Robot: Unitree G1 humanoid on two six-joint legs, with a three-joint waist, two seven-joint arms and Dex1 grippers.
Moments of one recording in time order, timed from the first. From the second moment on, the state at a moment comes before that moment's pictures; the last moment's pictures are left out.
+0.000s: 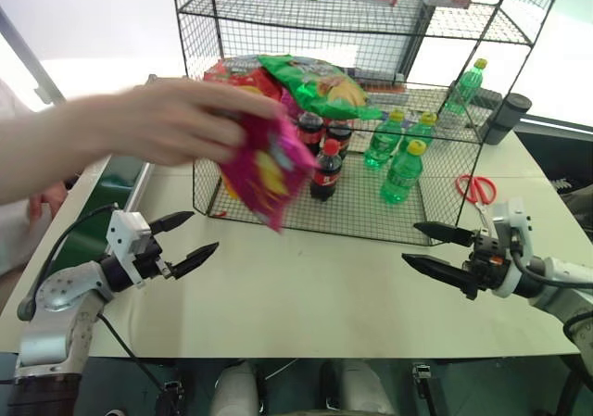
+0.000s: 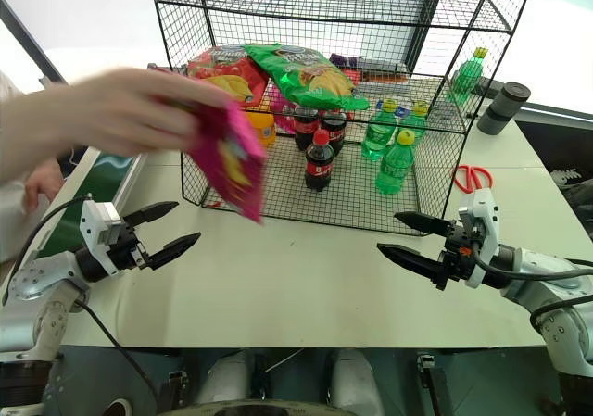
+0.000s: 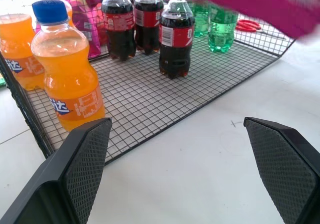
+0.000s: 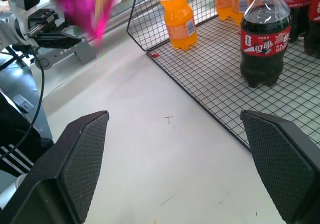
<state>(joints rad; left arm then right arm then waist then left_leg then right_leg) 0.03 0.62 0.26 -0.10 -0.49 0.12 -1.00 0.08 -0.80 -0.35 -0.33 0.80 0.59 1.04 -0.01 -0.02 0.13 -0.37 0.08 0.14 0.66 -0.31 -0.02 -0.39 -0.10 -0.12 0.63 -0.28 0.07</state>
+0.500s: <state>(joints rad) 0.03 0.62 0.26 -0.08 -0.49 0.09 -1.00 0.05 -0.79 -0.32 -0.31 0.79 0.57 1.06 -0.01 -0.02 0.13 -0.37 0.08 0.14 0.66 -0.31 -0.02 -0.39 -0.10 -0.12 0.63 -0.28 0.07</state>
